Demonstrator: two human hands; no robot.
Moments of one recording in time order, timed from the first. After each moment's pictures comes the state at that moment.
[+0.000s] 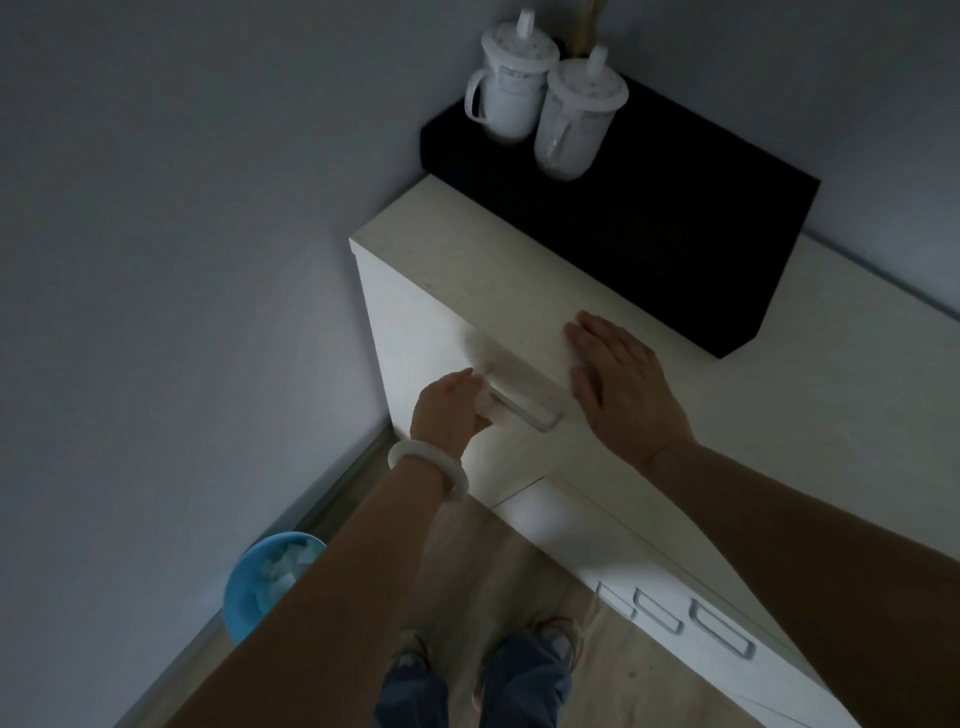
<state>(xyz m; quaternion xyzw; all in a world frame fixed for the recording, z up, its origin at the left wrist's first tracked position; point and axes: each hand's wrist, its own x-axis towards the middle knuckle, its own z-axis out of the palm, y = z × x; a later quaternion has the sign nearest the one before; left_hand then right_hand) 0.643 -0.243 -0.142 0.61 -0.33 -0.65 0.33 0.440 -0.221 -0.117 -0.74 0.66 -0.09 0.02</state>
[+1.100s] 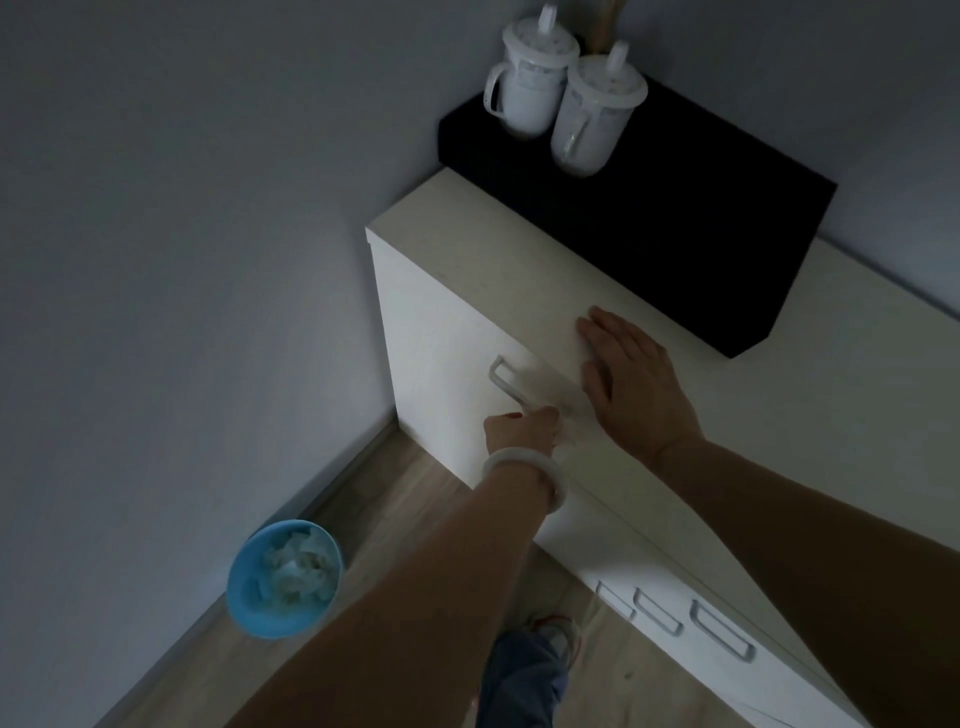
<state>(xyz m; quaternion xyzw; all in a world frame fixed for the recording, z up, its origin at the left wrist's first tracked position) 0.579 -0.210 -0.139 0.64 -0.11 -0.70 0.31 0.439 -0.223 -0.118 -0.74 0.66 -0.09 0.02</state>
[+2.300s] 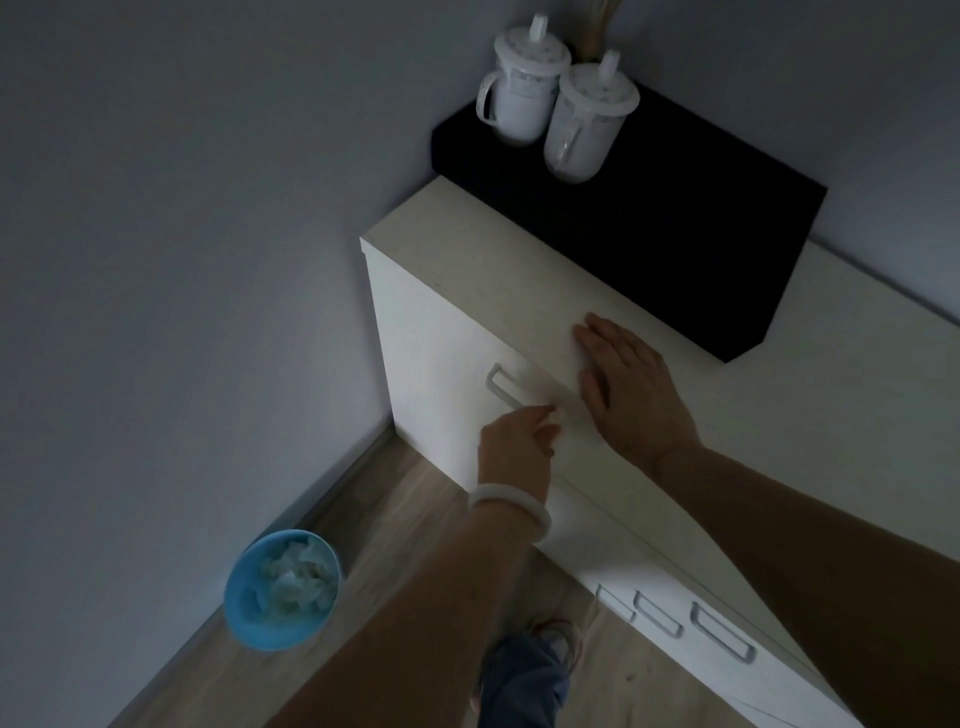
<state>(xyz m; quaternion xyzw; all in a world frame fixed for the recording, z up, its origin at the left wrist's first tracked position) 0.590 -0.196 -0.140 0.61 -0.42 -0.58 0.34 0.439 -0.221 -0.118 -0.74 0.67 -0.08 0.02</state>
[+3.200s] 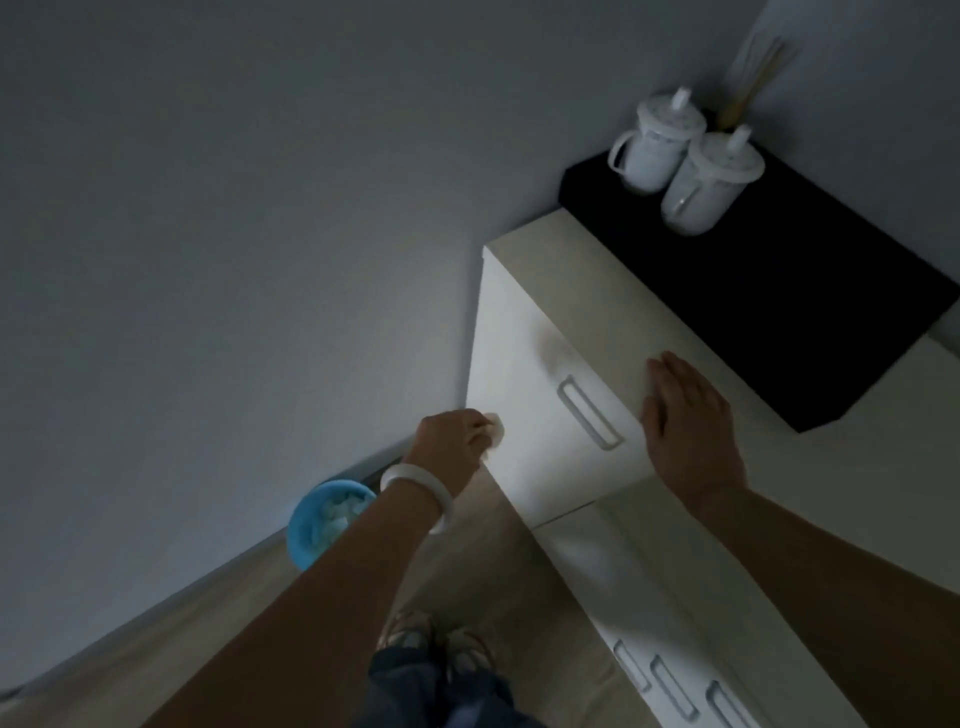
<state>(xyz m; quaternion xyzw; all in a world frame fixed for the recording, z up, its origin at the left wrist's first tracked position) 0.715 -0.166 -0.114 0.70 -0.54 -0.42 0.22 0.447 -0.220 -0.108 -0.75 0.65 -0.11 0.02</state>
